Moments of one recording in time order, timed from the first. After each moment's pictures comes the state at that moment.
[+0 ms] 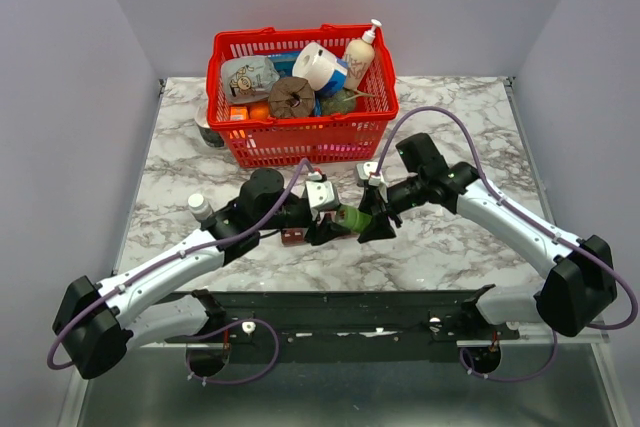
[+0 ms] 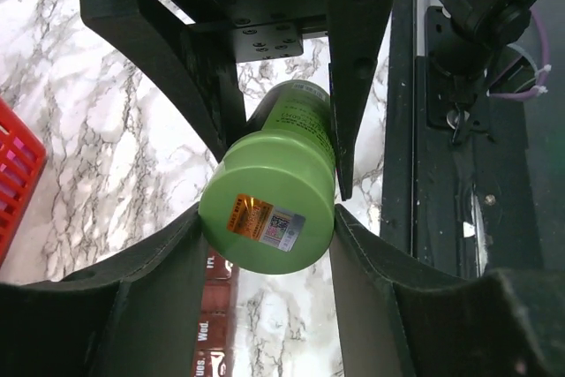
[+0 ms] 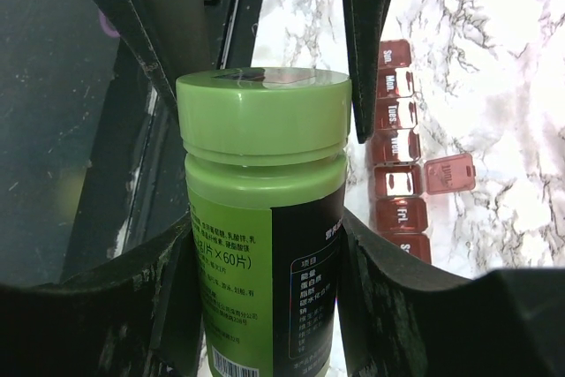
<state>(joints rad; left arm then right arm) -0.81 1.03 0.71 0.06 0.59 0.15 0.59 1.33 1.03 -0.64 -1.01 -0.71</state>
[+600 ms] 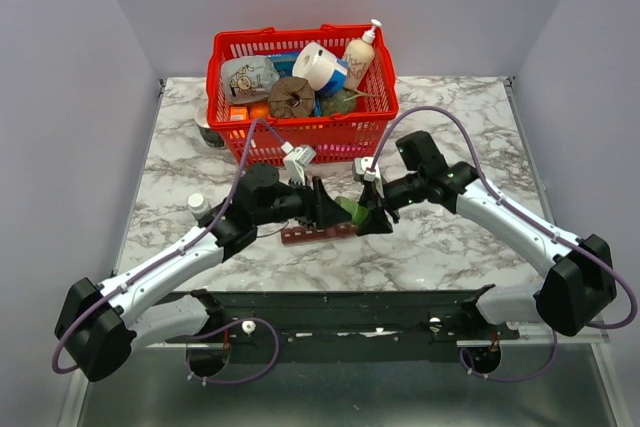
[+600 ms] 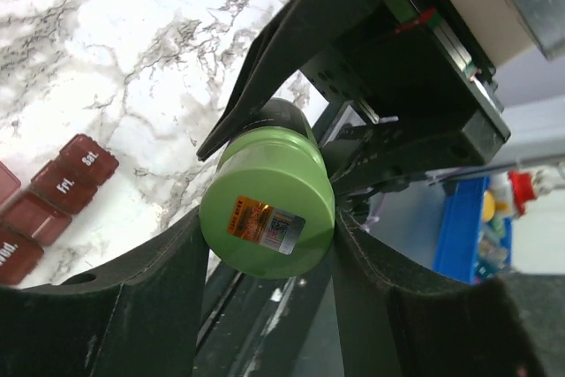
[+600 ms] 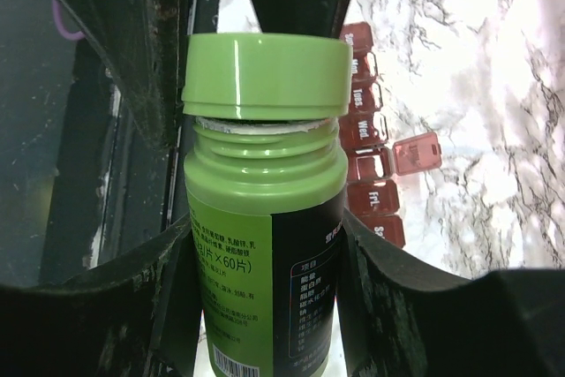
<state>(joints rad) -0.75 1.04 0.71 0.05 0.48 -0.69 0.59 1.33 1.03 -0.59 -0.91 -0.65</state>
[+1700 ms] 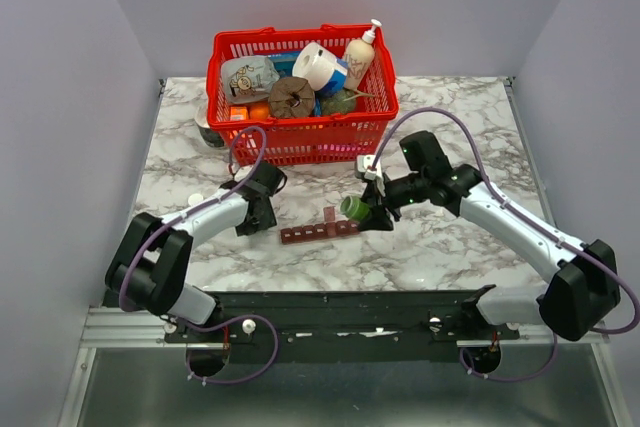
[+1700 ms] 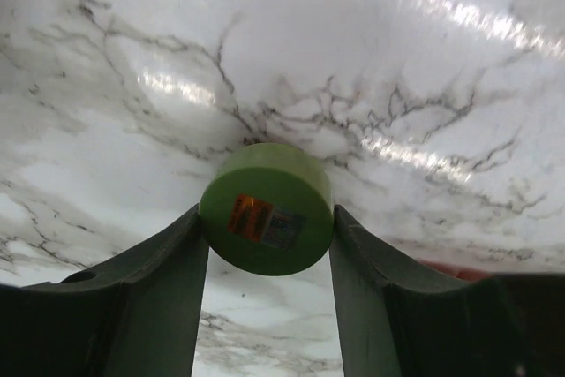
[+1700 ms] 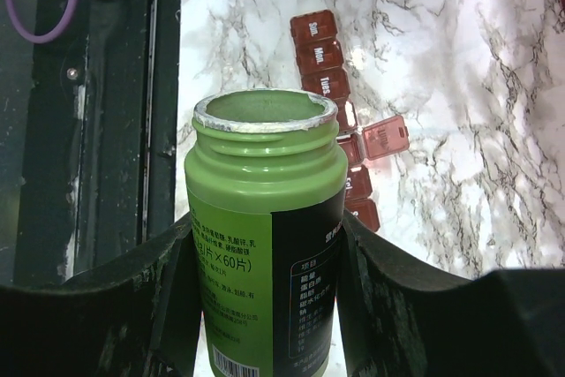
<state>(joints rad) -0.49 1.44 0.75 -0.59 -0.31 -0.77 0.58 1.31 1.01 -0.55 -0.83 -0.61</state>
